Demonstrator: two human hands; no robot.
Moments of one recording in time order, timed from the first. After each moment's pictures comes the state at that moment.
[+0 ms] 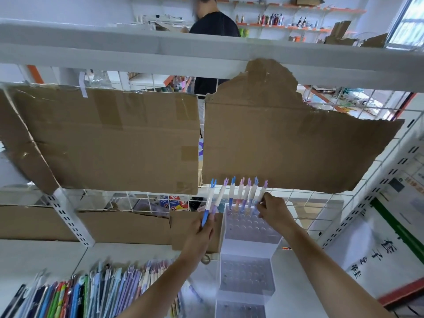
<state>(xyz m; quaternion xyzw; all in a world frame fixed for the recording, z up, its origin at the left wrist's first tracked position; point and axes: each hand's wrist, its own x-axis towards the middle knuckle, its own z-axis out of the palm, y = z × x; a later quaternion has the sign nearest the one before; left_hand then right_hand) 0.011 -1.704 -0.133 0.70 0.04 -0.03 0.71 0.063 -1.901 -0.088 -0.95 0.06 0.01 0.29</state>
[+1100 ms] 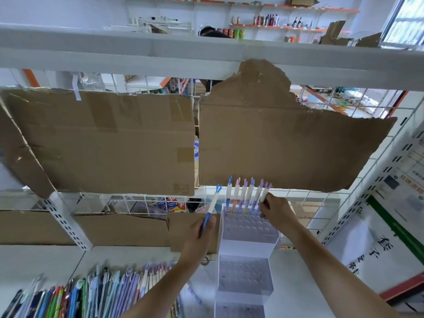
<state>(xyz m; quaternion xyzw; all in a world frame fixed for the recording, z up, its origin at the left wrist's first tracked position) 0.010 -1.705 -0.140 0.76 0.00 0.00 0.65 0.062 -1.920 -0.090 -0.95 0.04 -0.01 0.30</state>
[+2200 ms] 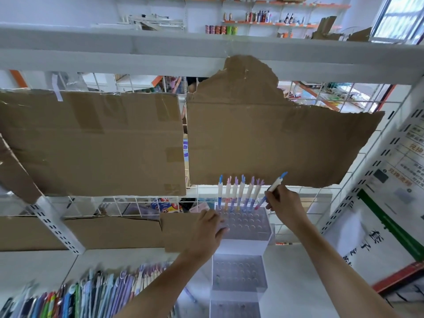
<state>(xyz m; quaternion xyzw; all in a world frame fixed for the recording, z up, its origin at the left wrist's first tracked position) 0.041 -1.732 -0.159 0.91 -0.24 0.16 0.28 0.052 -1.944 -0.073 -0.93 0.08 -0.09 0.35</state>
